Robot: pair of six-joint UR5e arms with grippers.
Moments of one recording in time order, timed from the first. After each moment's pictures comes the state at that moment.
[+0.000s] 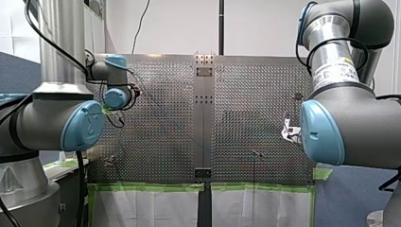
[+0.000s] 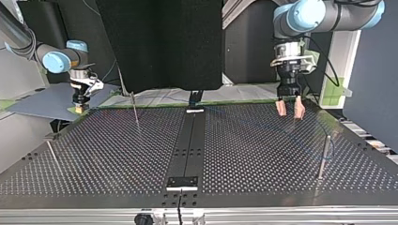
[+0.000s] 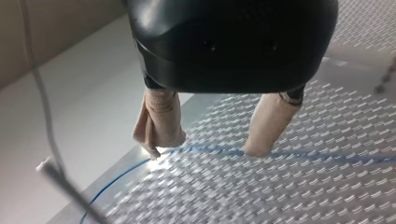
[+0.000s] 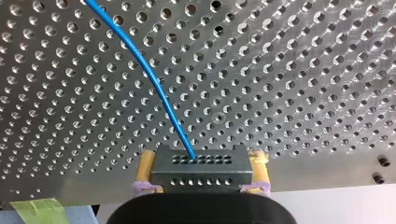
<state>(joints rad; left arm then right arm) -0.01 -1.53 -2.26 -2.25 -1.64 -2.27 1.59 -0.82 1.63 -0.76 1.40 1.71</state>
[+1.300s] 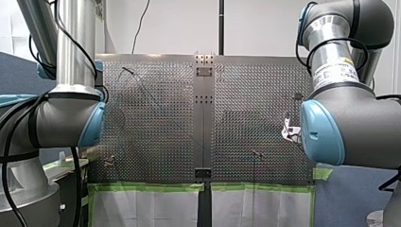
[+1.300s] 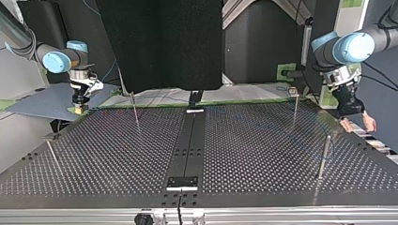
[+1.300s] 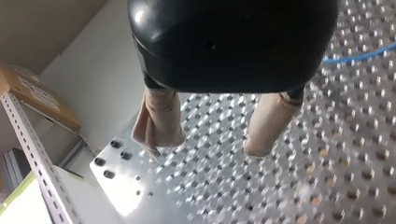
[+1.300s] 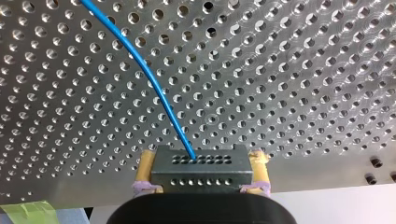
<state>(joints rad) 0.34 -1.65 -2.11 -2.28 -1.64 -2.44 1.59 -0.82 1.63 -0.78 1.40 1.71</state>
